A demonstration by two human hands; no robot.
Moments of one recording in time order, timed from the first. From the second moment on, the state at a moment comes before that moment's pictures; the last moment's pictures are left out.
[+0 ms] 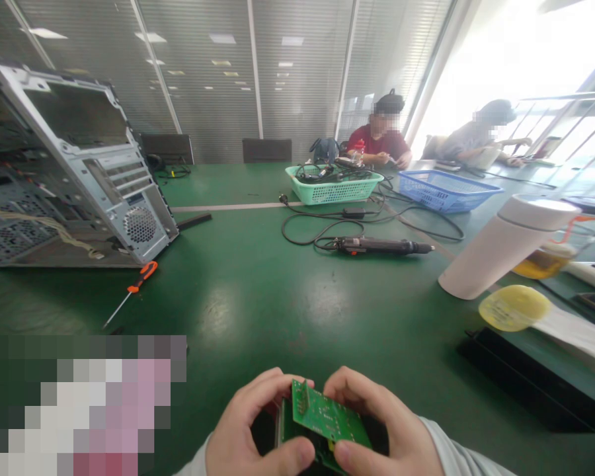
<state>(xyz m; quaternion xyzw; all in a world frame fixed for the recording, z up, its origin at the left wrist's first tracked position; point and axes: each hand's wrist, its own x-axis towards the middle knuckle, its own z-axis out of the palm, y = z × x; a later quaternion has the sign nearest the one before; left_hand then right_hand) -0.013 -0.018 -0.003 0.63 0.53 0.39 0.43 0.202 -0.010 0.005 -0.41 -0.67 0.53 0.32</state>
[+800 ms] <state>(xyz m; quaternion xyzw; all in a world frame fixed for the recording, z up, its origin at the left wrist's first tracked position) -0.013 -0.020 -0.008 0.61 0.52 0.42 0.44 0.195 -0.011 0.000 -0.40 -0.58 0.62 0.34</state>
